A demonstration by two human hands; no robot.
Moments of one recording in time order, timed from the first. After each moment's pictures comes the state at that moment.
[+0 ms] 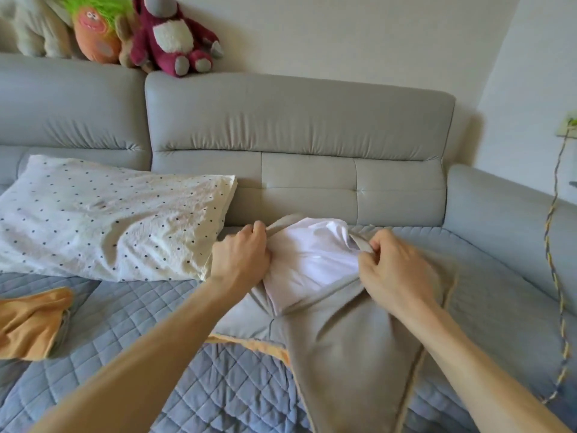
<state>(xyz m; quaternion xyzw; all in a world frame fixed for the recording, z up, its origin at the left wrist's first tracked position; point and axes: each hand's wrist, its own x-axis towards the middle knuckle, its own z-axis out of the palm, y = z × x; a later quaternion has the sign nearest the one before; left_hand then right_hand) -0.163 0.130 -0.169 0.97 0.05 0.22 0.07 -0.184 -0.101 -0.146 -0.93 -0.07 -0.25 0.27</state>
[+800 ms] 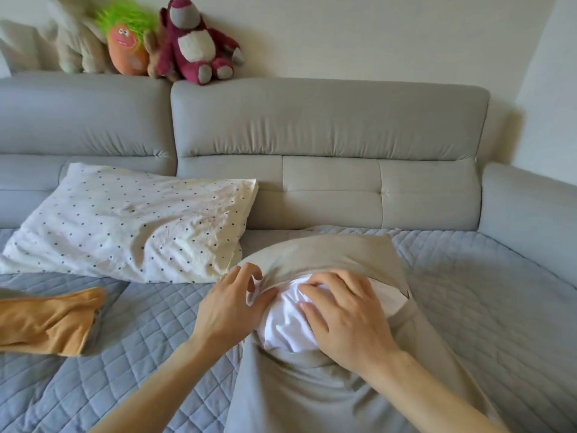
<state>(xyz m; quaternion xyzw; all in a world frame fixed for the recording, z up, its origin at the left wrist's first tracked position) -0.202 0.177 -0.239 0.93 0.01 0.27 0.26 -0.185 -0.038 -0.222 -0.84 -0.36 -0.37 0.15</state>
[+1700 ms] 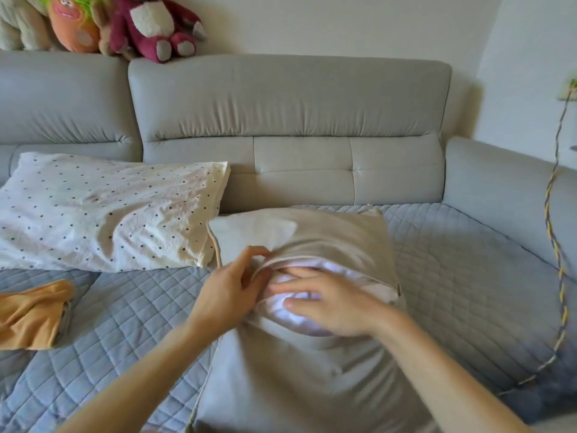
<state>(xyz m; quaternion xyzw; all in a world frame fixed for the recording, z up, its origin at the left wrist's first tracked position) -0.219 0.134 -0.229 0.91 -0.07 0.22 0.33 -0.207 -0.072 -0.192 -0.86 -0.36 0.11 0.34</state>
